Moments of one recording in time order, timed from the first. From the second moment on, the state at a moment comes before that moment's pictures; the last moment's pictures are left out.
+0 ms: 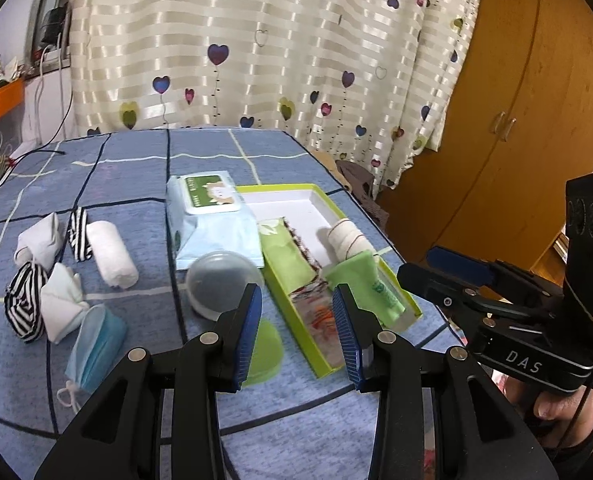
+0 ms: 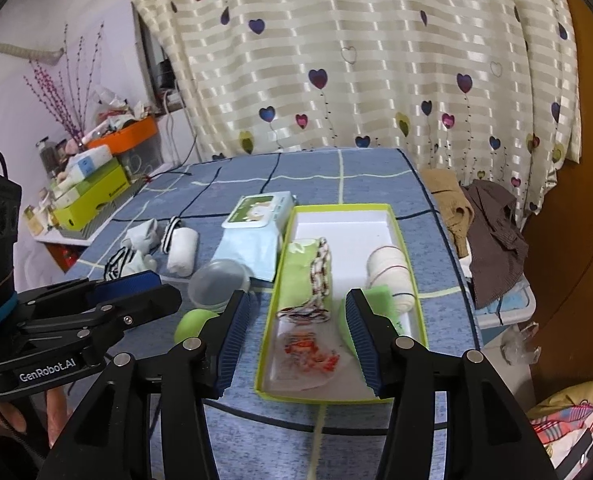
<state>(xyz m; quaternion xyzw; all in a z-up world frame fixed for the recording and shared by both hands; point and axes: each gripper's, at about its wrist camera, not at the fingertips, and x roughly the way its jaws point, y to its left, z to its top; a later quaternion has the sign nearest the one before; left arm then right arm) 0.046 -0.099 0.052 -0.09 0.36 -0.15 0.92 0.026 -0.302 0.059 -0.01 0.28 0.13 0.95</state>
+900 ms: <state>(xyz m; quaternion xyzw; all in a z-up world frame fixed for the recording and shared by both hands) 0.023 -0.012 0.033 -0.12 0.36 -0.09 0.92 0.027 -0.223 0.053 -0.06 0.29 0.19 0.94</state>
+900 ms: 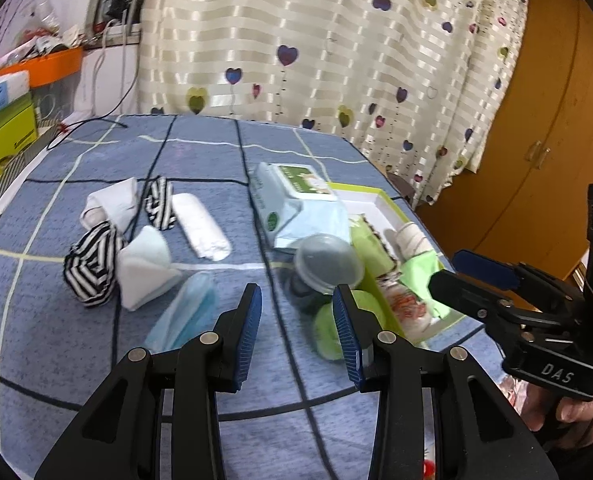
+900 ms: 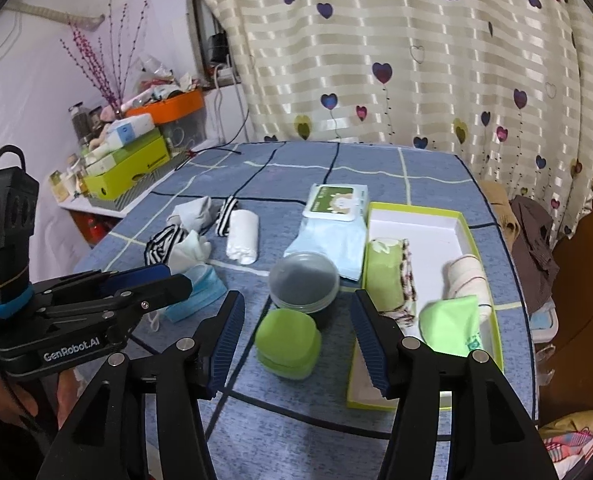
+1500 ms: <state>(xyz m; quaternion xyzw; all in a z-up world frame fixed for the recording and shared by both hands) 0.040 0.040 0.002 -0.13 0.39 -0.03 0.91 0.051 -0.184 0.041 -0.08 0.31 0.22 0.92</state>
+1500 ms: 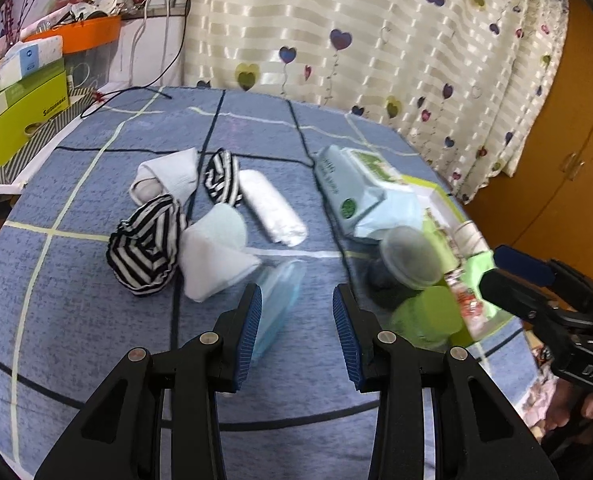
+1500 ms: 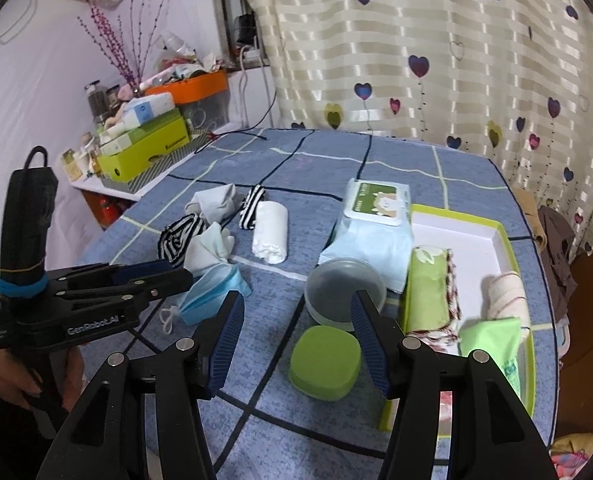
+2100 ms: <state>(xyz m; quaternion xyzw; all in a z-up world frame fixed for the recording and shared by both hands) 0.073 0.051 -0.060 -0.12 0.47 -0.03 0.87 0.073 -0.169 0.031 -0.09 0.33 0.23 0.91</state>
